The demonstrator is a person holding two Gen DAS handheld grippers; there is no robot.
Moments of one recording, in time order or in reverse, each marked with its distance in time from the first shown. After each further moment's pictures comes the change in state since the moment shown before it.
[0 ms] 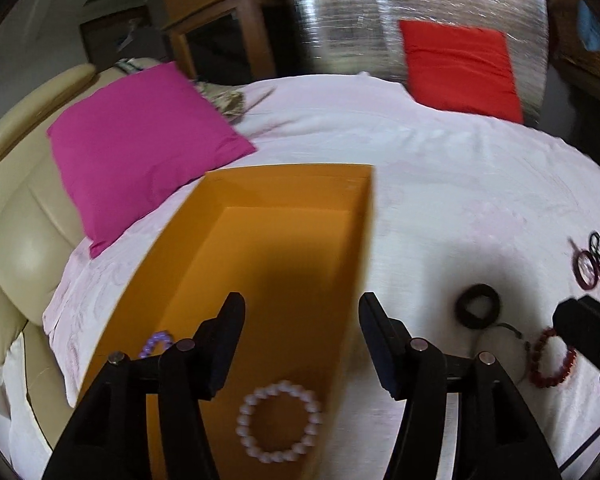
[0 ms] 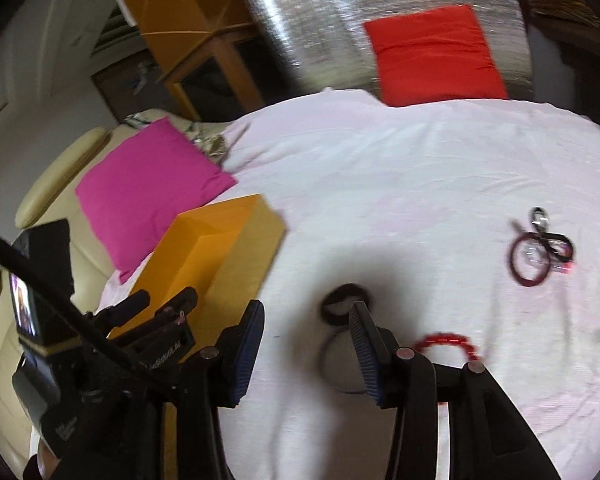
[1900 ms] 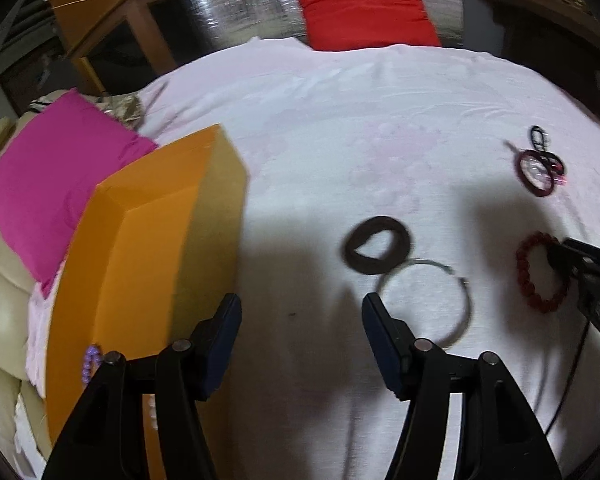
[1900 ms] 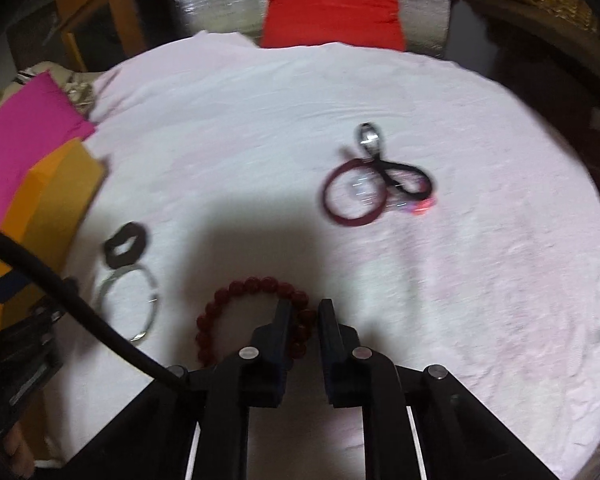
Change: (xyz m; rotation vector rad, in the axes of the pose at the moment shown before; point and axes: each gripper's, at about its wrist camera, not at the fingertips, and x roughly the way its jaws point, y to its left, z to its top) left arm 0.011 -0.077 -0.018 0.262 0.109 -0.165; right arm 0.021 -0.099 -0.021 0.004 0.182 -0.439
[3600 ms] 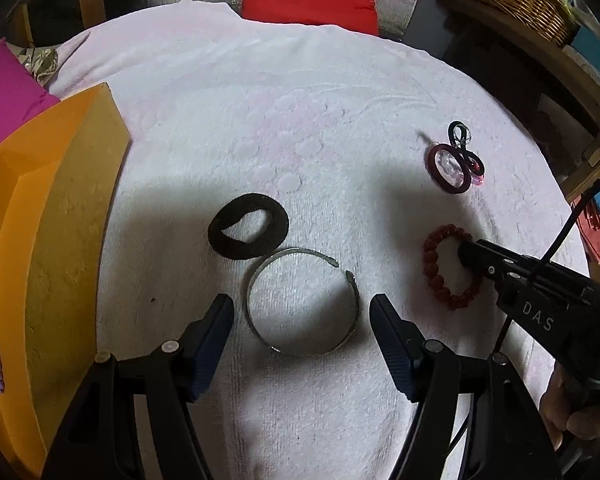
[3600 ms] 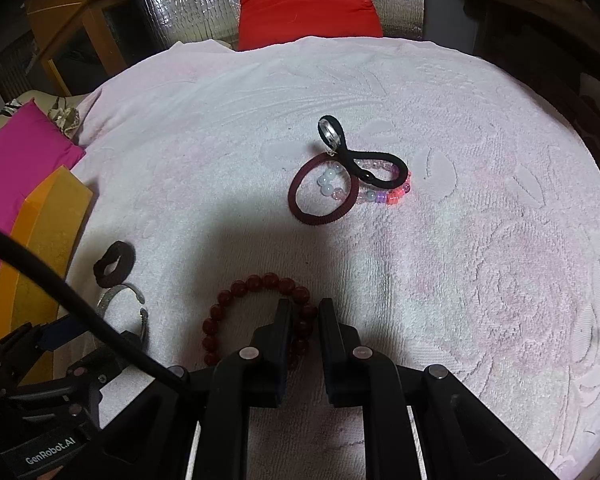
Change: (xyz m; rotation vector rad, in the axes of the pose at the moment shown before) left arm 0.018 -0.027 0.004 -0.067 0.105 -0.378; right arm -0.001 -0.020 0.002 0.092 0.020 0.045
